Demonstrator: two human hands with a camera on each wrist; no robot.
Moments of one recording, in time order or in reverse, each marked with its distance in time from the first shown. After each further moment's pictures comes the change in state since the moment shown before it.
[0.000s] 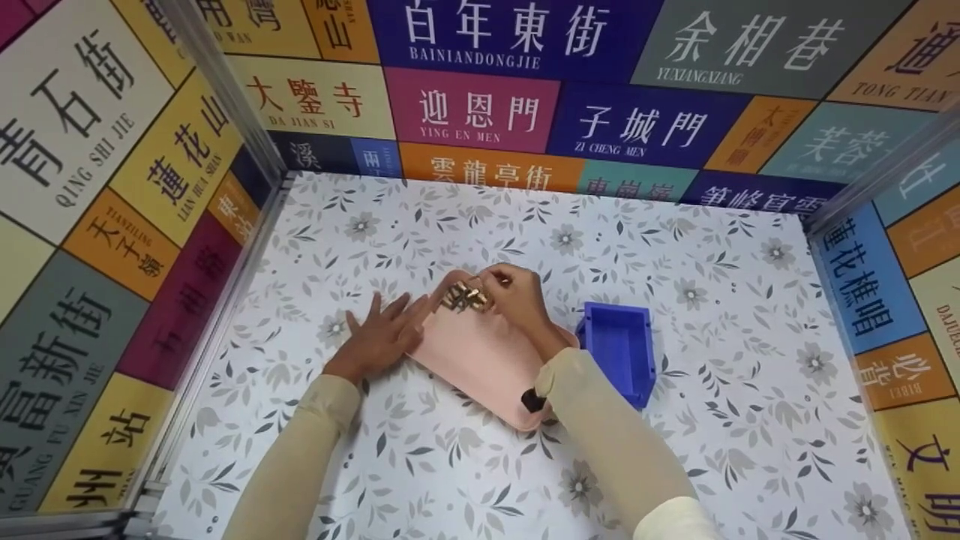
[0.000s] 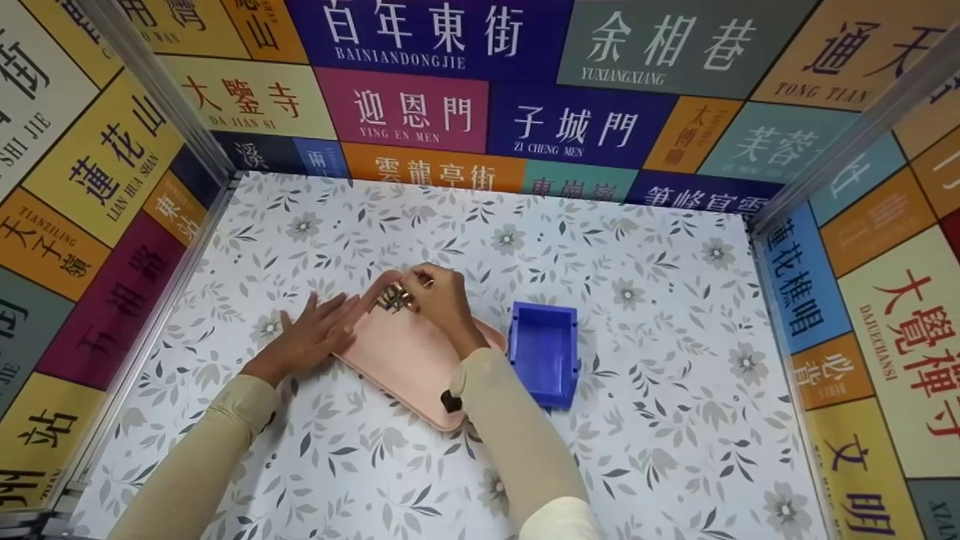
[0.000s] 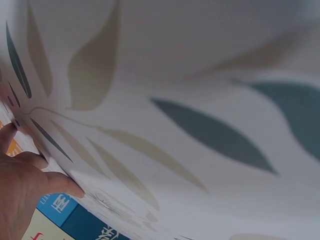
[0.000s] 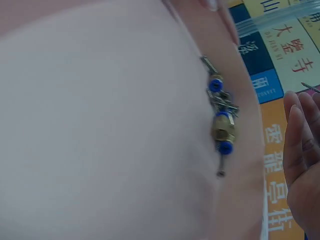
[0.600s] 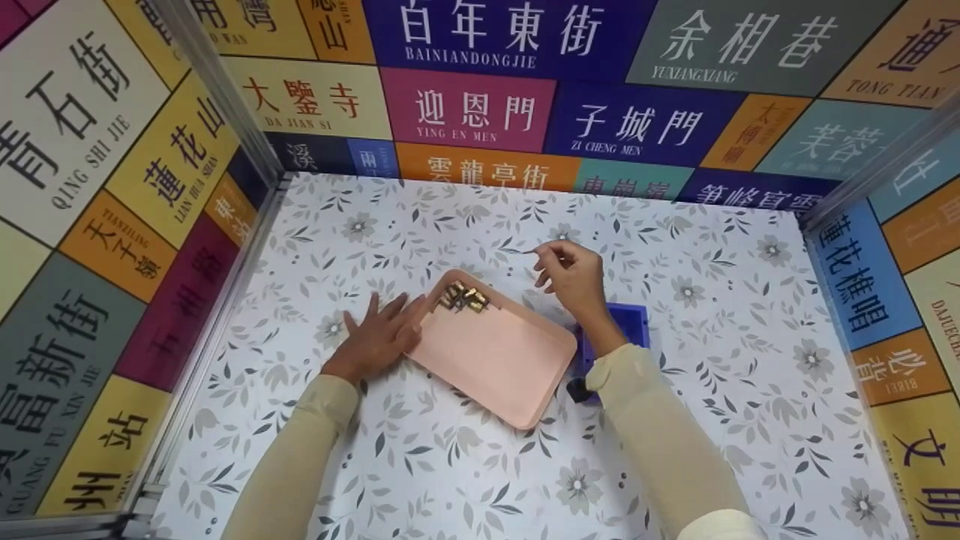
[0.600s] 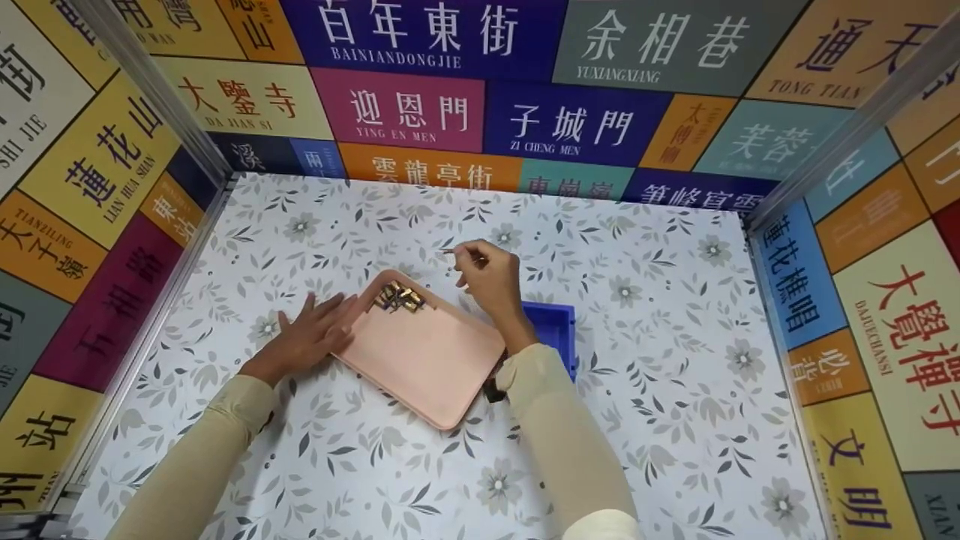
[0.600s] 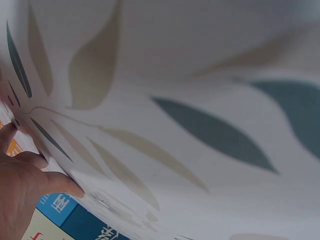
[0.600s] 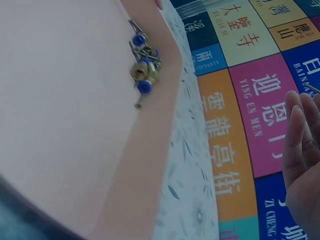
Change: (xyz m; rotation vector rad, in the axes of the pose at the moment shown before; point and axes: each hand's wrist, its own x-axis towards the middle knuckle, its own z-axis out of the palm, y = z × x) left_hand -0.003 0.001 -0.002 -0.013 0.027 0.027; right_hand -0.004 -0.040 -0.081 -0.015 0.171 -0.045
